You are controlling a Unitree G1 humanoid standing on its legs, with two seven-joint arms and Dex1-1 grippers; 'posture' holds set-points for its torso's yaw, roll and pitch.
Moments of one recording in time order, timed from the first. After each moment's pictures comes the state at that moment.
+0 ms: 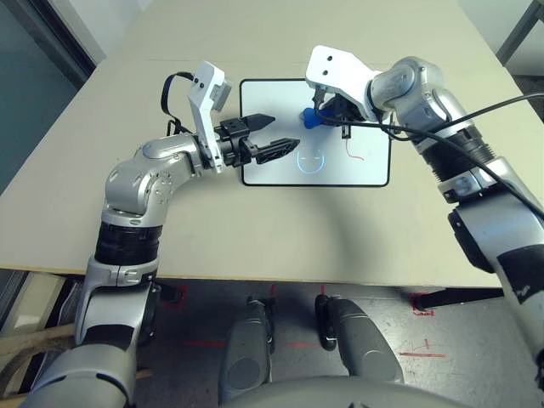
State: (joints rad) left arm -0.65 0.54 0.02 -0.08 -0.51 0.76 -0.79; right arm -1.25 -0.37 0.48 0.63 -0.41 0.17 1.08
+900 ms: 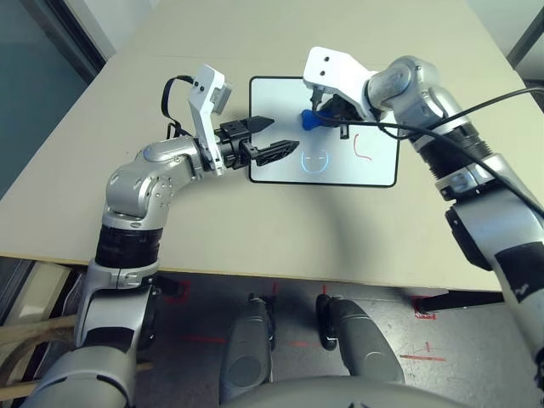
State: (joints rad) left arm -0.65 0.53 0.02 -0.08 -0.51 0.76 -0.78; right arm -1.28 -0.42 0.48 0.70 -0.41 0.14 1.09
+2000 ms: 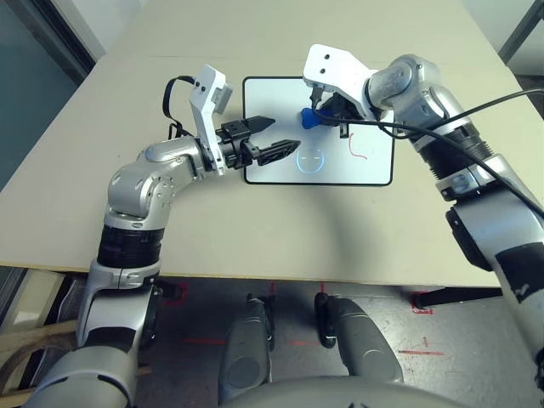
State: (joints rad) left arm -0.65 0.53 0.02 -0.08 -0.51 0.76 -0.77; right arm -1.27 -0.40 0.48 0.65 -0.41 0.17 1.10
